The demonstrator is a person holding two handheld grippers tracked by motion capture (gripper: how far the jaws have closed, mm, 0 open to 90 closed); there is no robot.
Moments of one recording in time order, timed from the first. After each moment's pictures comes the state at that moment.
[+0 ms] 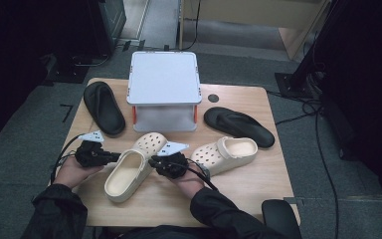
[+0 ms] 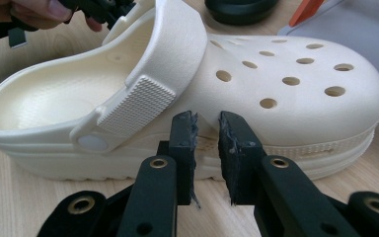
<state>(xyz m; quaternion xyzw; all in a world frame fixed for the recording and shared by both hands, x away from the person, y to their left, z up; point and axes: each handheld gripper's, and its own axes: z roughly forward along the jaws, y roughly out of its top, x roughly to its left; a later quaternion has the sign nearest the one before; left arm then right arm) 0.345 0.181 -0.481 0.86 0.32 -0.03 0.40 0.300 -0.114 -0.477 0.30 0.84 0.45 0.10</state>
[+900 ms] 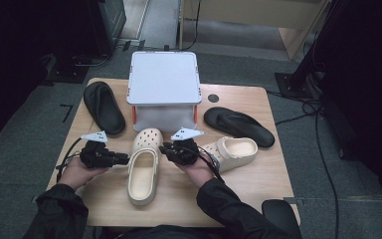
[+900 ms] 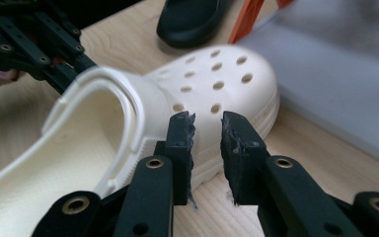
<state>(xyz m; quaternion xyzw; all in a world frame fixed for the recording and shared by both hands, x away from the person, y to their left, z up) 0.345 0.174 -0.476 0.84 0.32 -0.06 0.44 0.324 -0.146 -0.451 0.35 0.81 0.47 0.10</state>
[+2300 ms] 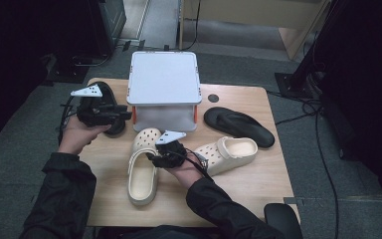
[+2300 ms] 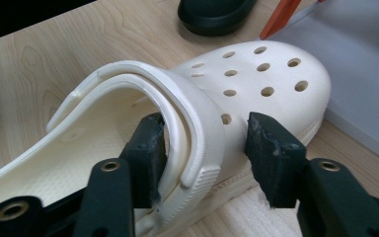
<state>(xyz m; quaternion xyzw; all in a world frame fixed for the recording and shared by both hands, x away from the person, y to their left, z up) 0.410 0.157 -0.369 0.81 0.30 0.05 0.51 0.324 -0.109 -0.461 0.32 0.84 0.43 0.11</state>
